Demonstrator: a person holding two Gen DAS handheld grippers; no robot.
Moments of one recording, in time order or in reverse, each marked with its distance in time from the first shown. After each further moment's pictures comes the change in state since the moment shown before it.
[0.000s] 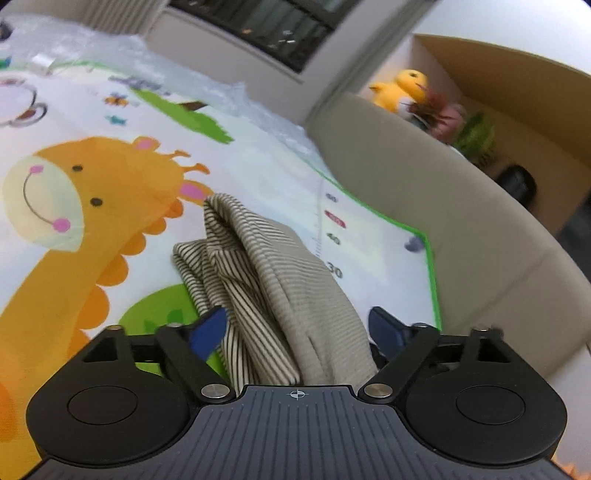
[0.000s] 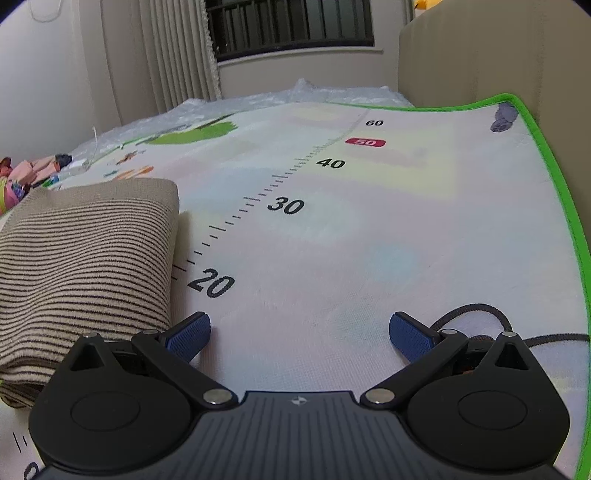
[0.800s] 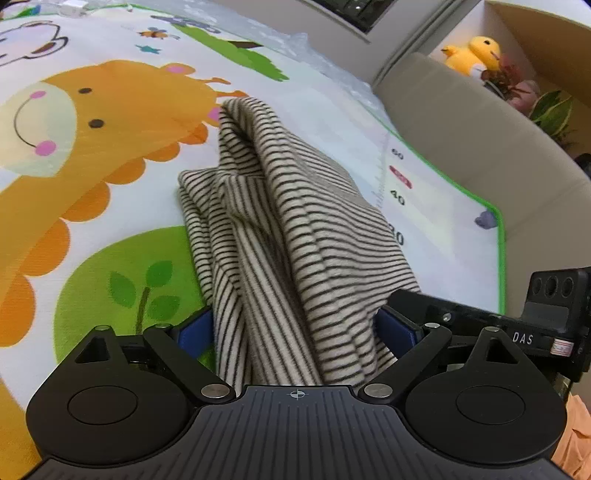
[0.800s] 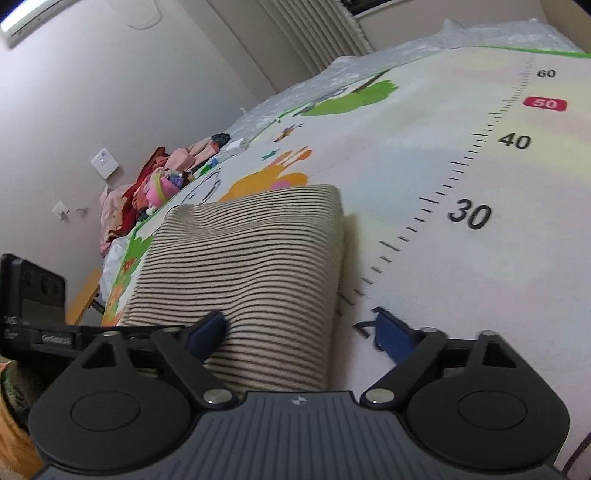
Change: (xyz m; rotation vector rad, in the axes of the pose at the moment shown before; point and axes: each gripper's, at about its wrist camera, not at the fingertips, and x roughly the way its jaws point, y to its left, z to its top) left arm 0.069 -0.007 -0.022 -0.080 0.119 0.162; right arm 0.038 0.000 0.051 0.035 0.197 0.694
